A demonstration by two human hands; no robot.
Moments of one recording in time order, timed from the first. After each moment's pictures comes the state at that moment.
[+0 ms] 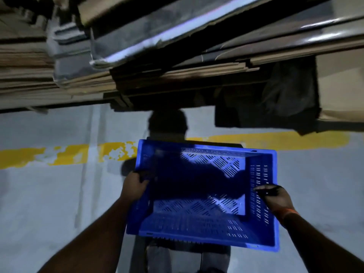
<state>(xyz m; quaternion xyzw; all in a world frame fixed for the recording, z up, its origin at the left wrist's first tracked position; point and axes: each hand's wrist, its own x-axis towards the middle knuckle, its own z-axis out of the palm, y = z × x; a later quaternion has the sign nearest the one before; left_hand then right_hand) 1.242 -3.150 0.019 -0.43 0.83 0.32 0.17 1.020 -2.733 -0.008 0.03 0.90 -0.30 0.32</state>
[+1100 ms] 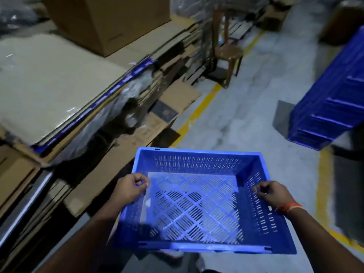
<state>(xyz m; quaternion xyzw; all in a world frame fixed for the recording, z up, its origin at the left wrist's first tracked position) 1.007 -2.619 0.562 0.10 0.90 0.38 0.21 1.209 -2.153 0.589 0.28 0.90 -0.30 0.12</state>
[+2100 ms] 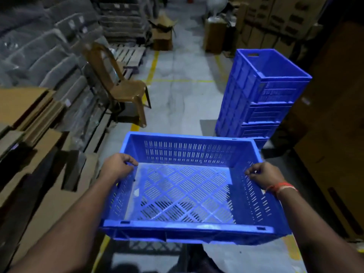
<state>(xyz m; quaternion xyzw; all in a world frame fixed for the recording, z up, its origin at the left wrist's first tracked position) 0.538 -1.971 0.653 0.30 0.91 0.21 0.20 0.943 -1.702 0.662 0.51 0.81 -0.27 -0.02</state>
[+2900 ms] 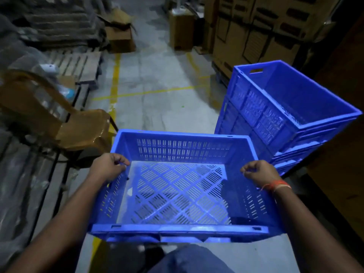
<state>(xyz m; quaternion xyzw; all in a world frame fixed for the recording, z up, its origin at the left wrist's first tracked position) 0.188 -1.498 0.651 0.40 0.87 0.17 0.23 0.636 -1.304 0.631 0.60 0.74 -0.31 -0.06</state>
